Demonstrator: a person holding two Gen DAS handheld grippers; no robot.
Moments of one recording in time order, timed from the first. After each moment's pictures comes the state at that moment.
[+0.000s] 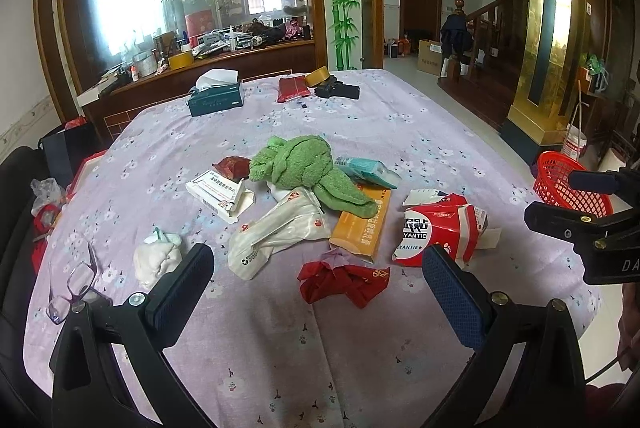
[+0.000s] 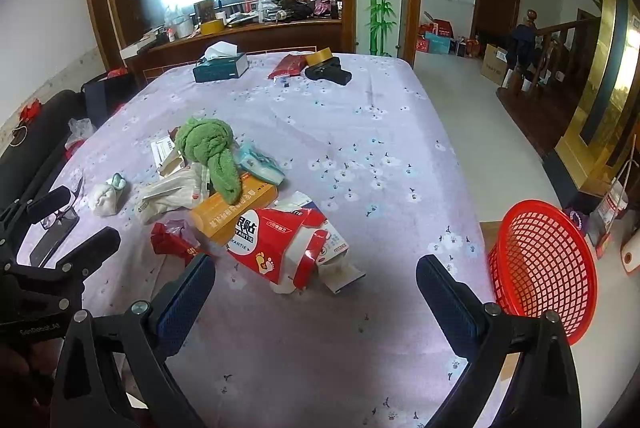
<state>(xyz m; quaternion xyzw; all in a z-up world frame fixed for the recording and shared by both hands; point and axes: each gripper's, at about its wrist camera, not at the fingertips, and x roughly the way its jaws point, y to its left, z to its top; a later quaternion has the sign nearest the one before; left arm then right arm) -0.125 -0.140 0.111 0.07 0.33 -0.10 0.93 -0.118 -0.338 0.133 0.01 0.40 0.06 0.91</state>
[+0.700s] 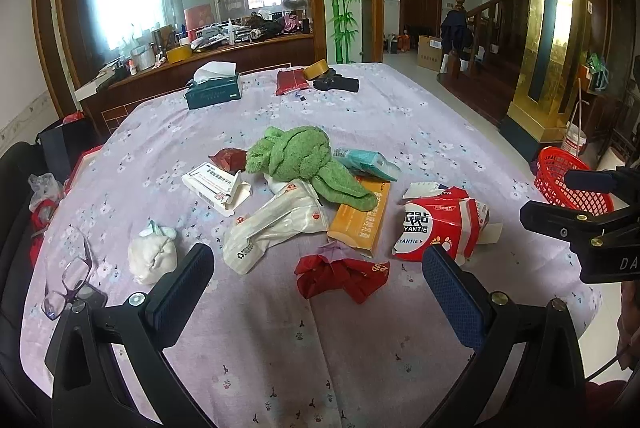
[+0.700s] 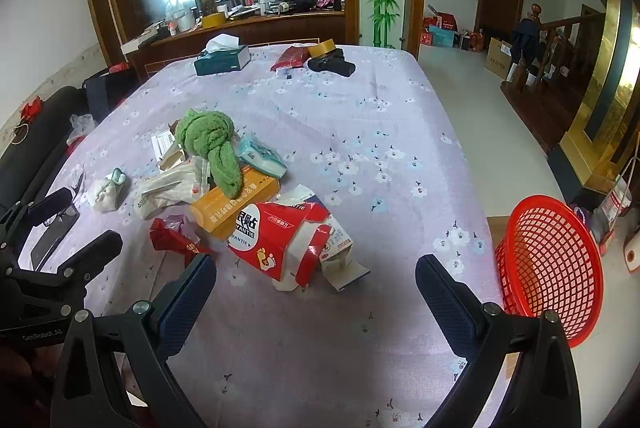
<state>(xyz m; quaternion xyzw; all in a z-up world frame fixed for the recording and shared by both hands) -0.124 -0.141 0.104 0.06 0.34 -0.10 0.93 -0.112 -0.337 0.125 0.01 0.42 0.06 0.91</state>
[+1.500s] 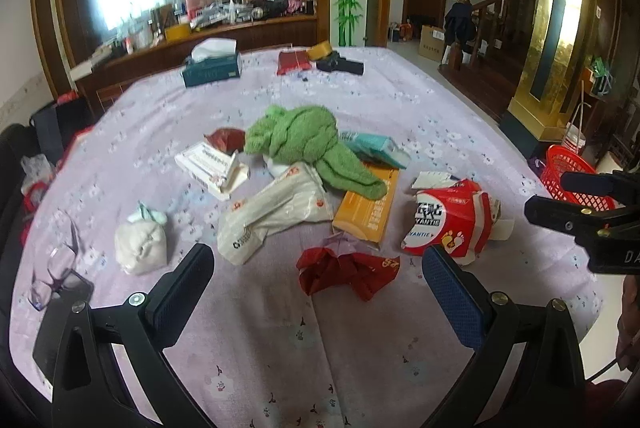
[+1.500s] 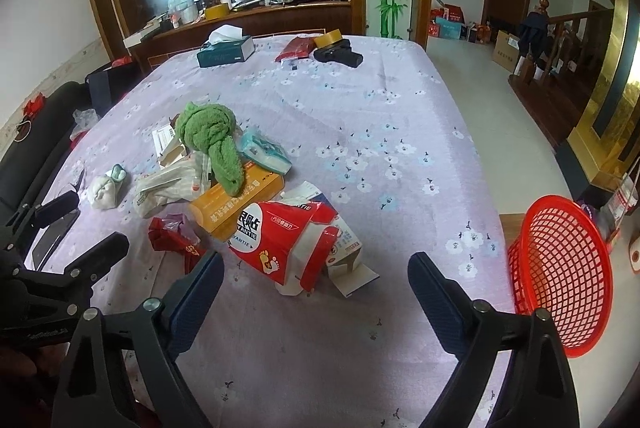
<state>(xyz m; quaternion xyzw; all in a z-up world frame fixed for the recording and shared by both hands) -0.102 -0.132 0.086 0.04 0.38 -0.10 0.92 -0.096 -0.336 0.116 0.02 0.43 0.08 0.90</state>
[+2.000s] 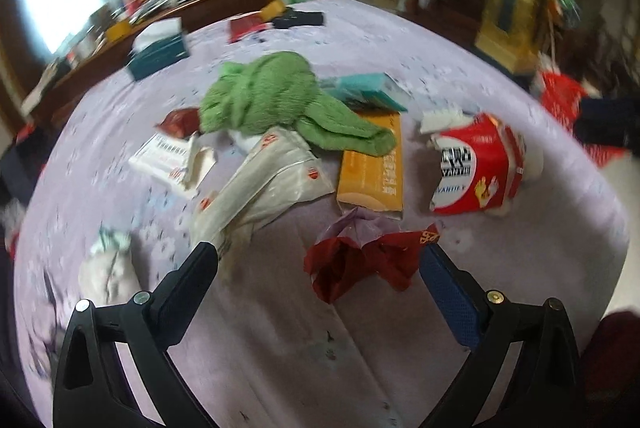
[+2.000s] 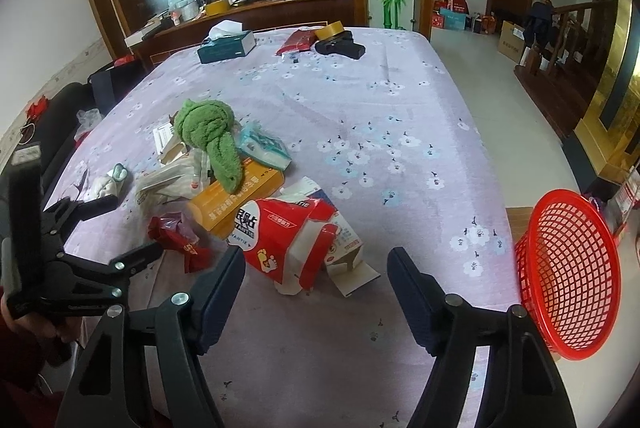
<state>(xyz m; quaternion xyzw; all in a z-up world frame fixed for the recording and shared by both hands) -0.059 -0.139 0.044 0.14 0.43 -0.19 0.87 -0.090 -0.344 0.112 0.03 0.44 0.08 0.89</state>
